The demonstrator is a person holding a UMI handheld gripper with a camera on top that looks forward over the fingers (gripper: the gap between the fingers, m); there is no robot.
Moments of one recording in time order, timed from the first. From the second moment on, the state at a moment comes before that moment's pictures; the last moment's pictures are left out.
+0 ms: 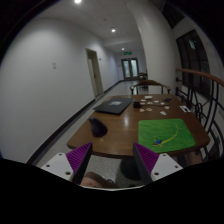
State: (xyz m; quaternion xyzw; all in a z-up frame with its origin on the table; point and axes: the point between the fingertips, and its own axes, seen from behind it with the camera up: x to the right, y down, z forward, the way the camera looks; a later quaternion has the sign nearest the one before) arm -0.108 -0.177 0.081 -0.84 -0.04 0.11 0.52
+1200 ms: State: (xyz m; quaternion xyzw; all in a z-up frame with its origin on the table) arm -0.232 0.078 0.021 -0.85 -0.15 0.08 0.50
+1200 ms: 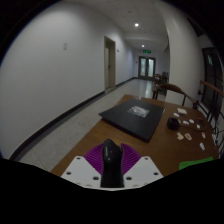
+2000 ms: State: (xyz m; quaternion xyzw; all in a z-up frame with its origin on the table) arm 0.111 -0.008 0.015 -0.85 0.03 -0.07 0.51
